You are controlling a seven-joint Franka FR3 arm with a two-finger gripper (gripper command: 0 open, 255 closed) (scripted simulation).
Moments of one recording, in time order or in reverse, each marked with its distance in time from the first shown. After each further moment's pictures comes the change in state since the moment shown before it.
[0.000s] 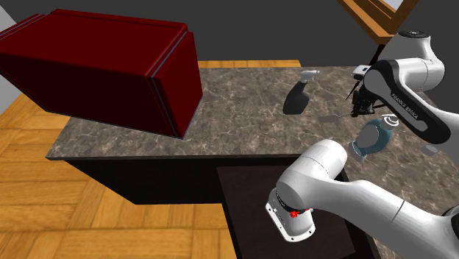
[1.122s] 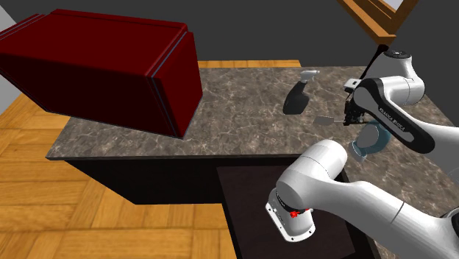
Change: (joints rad) arm -0.008 -0.020 -0.138 -0.078 -0.117 0.089 0.024
